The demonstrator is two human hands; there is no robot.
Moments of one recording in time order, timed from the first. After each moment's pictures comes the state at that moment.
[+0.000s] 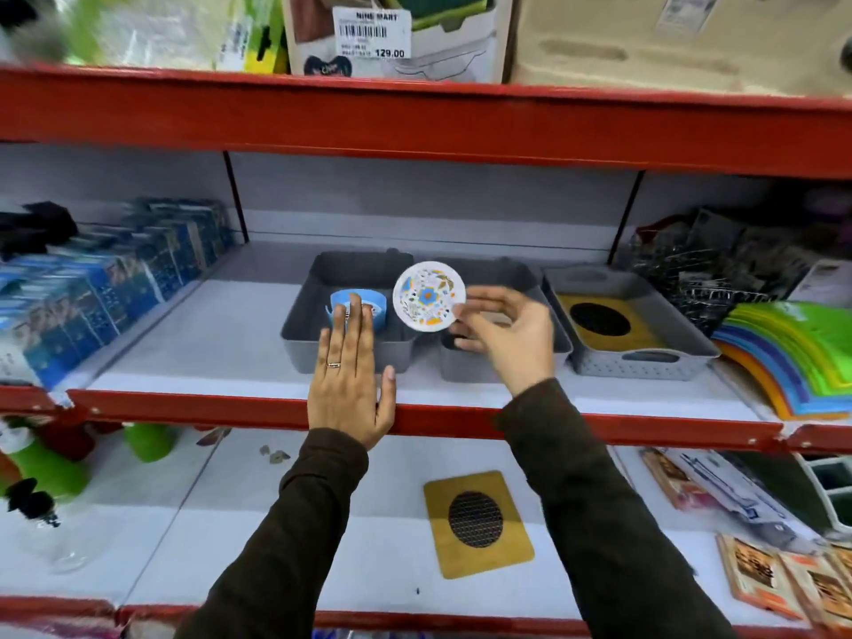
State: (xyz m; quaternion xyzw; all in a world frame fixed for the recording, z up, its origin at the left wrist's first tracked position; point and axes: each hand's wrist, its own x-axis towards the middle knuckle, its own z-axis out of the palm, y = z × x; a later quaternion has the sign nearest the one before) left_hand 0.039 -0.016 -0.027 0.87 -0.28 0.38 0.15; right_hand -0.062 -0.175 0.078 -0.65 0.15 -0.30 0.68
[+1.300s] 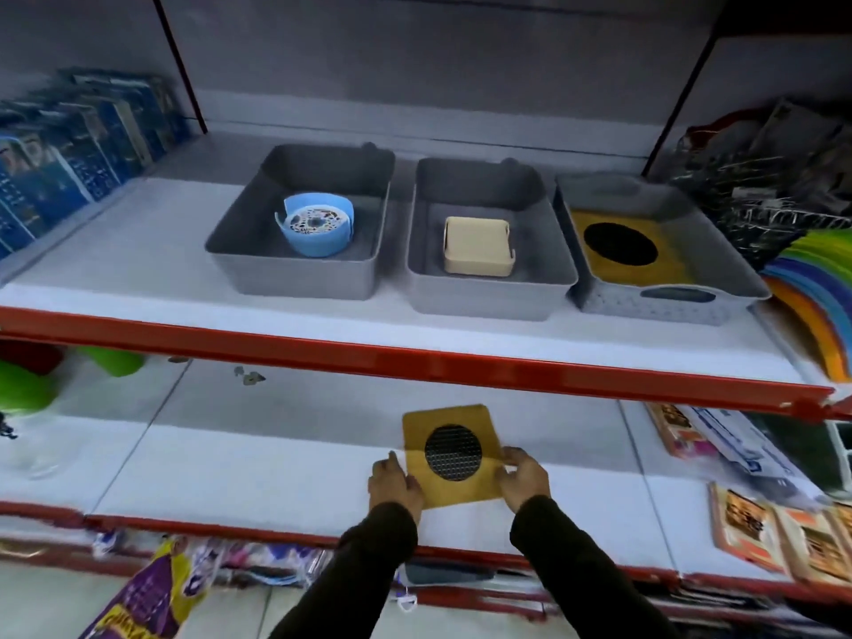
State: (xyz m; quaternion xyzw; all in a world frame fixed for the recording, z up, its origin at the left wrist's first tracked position) left_hand -0.067 -0.089 -0.255 0.91 -0.01 -0.27 0.30; right_hand -0.140 -0.263 -0.243 -0.77 0.42 0.02 0.47
